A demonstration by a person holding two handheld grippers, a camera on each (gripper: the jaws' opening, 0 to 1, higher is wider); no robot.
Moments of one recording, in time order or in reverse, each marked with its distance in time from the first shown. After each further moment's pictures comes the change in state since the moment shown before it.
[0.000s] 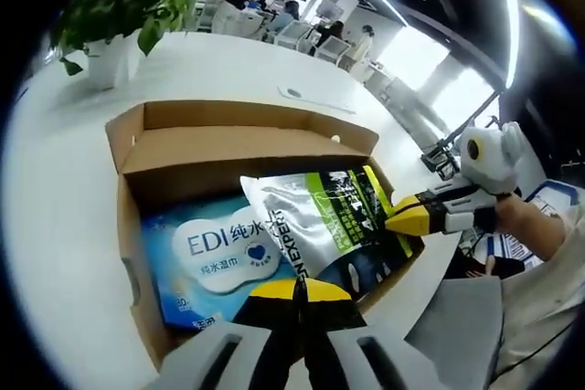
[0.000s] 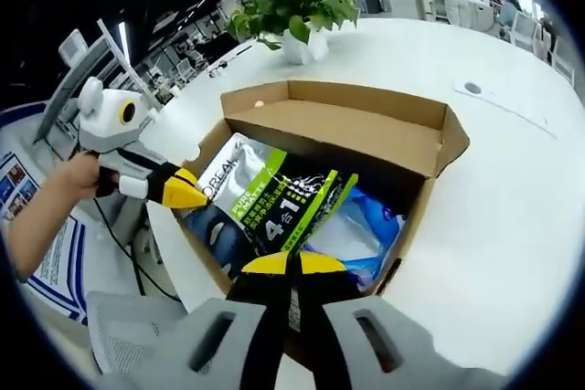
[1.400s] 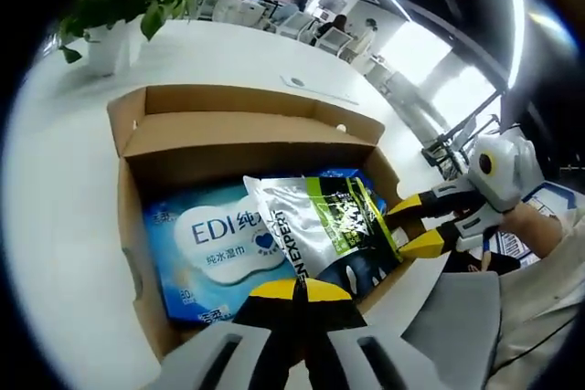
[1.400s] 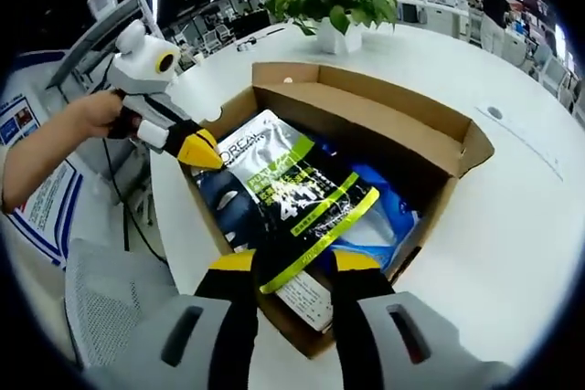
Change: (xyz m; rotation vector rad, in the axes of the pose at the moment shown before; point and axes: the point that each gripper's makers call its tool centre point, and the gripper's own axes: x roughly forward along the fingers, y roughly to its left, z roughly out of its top) left arm 0.002 0.013 -0.012 -0.024 0.050 -0.019; right arm 0.014 0.009 -0.028 -0.190 0.093 0.019
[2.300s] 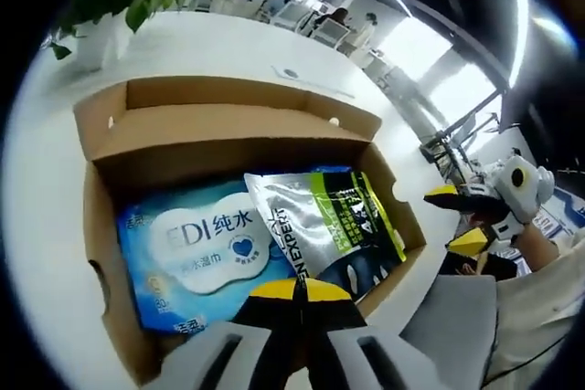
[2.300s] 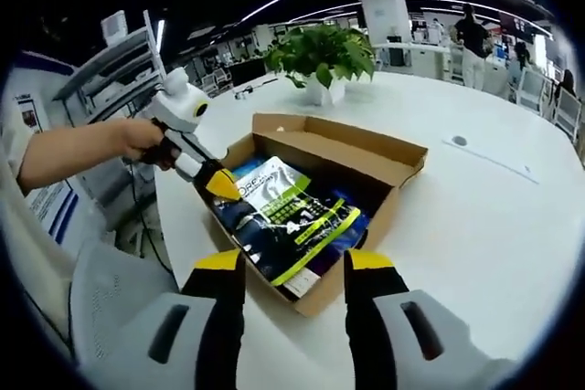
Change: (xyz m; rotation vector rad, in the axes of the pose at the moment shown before) left arm 0.013 -0.014 0.001 -0.014 0.036 -0.010; right arm -0.064 -0.005 0.004 -0.022 -0.254 -0.030
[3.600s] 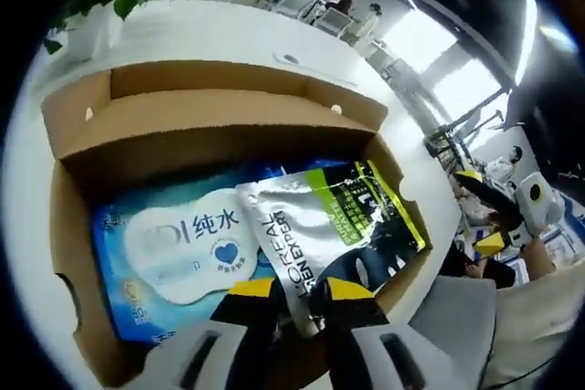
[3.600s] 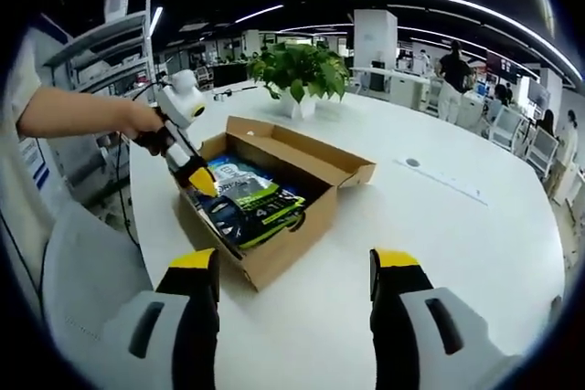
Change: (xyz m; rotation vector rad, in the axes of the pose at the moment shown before) left arm 0.026 -0.012 -0.004 -0.091 0.065 -0.036; right arm -0.061 -0.035 -0.012 -0.129 -0.074 -0.172
